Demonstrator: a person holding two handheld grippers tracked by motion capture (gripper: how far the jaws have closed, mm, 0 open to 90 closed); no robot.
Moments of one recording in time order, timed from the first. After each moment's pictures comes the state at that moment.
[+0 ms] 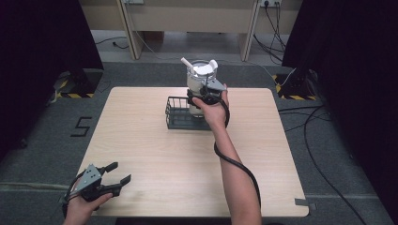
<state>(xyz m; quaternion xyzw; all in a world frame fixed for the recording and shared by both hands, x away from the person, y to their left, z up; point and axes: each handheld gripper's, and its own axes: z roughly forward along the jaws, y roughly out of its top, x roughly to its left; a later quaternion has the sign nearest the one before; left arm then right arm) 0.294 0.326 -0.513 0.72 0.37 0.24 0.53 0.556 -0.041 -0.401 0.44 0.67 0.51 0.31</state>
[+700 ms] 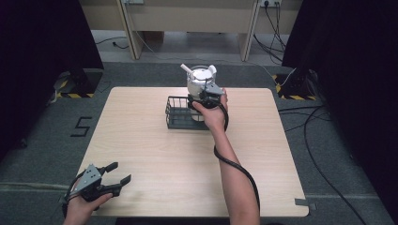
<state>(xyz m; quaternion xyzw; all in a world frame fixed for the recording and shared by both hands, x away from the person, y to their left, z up) 0.293 0.325 -0.513 0.73 0.37 0.24 0.53 0.560 -0.040 -0.424 0.45 0.68 0.50 0.31</state>
